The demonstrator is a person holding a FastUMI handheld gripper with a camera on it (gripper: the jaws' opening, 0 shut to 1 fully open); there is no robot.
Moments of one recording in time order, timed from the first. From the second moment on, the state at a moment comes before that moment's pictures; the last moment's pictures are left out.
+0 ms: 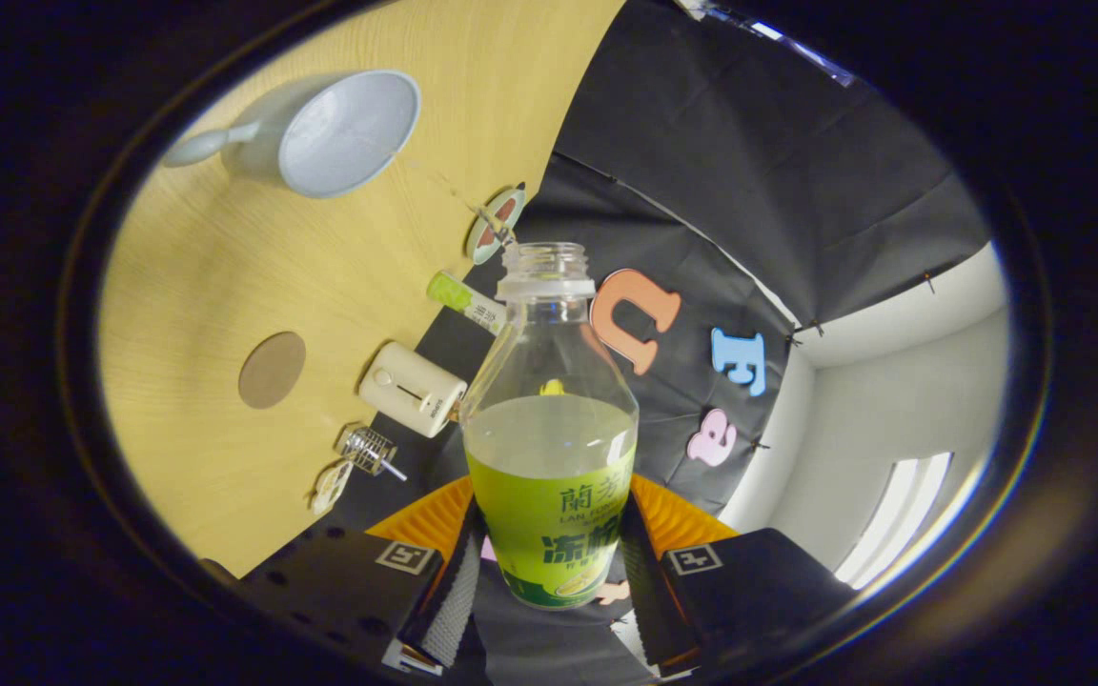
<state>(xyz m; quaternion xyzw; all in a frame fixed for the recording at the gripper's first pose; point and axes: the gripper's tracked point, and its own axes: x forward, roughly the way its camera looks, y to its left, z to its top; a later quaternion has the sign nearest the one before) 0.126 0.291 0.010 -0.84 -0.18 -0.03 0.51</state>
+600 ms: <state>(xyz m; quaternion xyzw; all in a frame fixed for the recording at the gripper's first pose) 0.120 0.303 0.011 -0.86 -0.21 -0.04 0.47</state>
